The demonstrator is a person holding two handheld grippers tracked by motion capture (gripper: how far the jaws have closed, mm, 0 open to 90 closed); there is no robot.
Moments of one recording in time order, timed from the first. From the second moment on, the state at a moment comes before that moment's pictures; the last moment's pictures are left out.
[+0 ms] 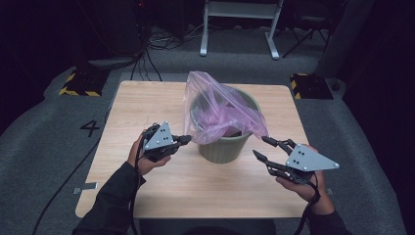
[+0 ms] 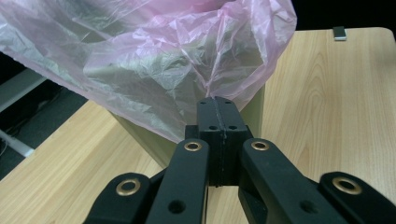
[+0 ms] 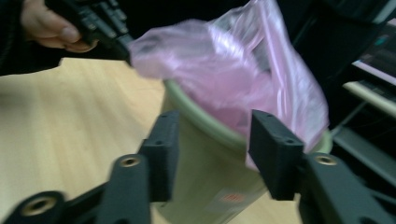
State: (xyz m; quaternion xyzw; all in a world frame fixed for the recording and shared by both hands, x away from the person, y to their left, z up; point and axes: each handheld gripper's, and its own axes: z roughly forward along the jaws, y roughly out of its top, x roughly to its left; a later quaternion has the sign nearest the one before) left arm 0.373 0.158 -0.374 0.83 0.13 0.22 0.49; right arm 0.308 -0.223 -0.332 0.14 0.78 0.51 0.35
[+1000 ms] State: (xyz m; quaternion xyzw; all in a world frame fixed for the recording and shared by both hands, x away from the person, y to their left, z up) left arm 0.409 0.163 -0.400 0.86 0.16 0.23 0.43; right arm 0.380 -0.252 -0.388 0.19 0.83 0.44 0.26
